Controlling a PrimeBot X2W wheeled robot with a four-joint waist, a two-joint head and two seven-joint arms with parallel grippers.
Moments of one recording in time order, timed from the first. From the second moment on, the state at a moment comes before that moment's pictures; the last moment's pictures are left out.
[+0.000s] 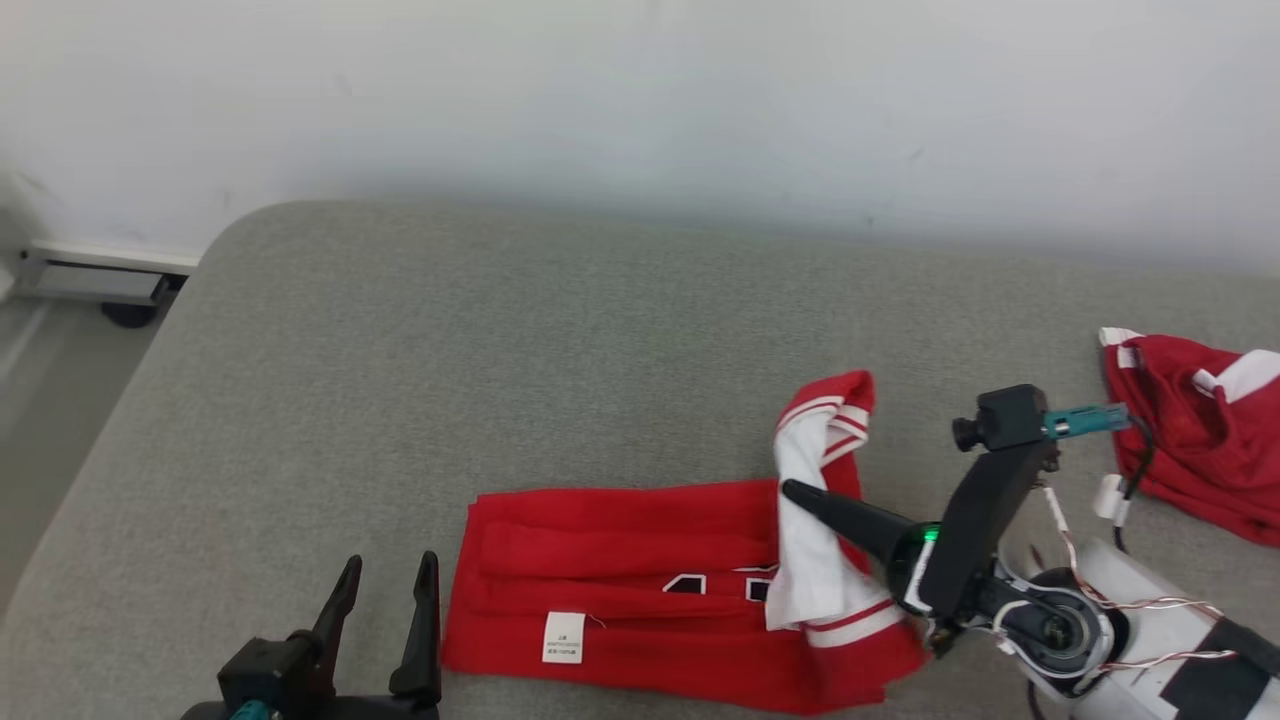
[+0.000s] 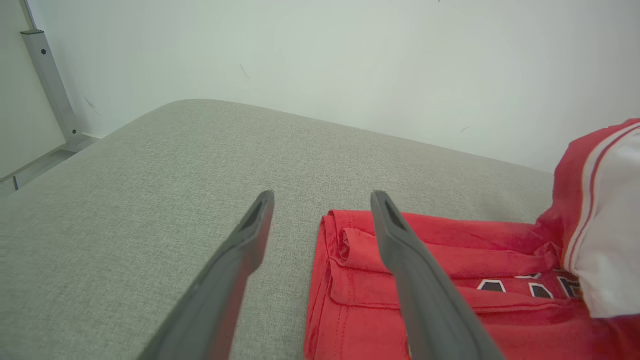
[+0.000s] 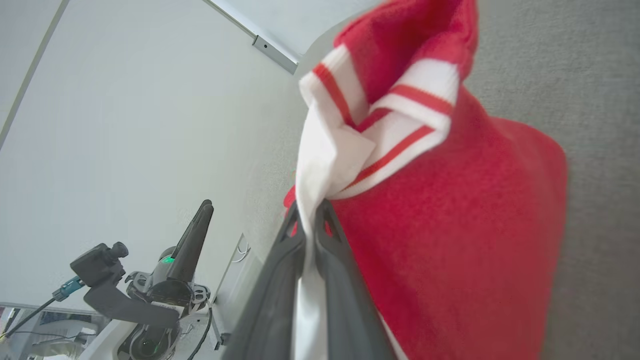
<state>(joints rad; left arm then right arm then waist) -0.09 0.18 -0.40 0.25 -0.39 0.12 -0.25 -0.50 -0.47 0.76 0.23 1.55 0.12 0.29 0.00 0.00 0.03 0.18</state>
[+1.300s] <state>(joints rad) -0.16 0.12 -0.41 0.29 -0.39 0.11 -0.25 -0.65 -0.10 0.84 0.58 1.49 -0.04 0.20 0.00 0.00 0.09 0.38</state>
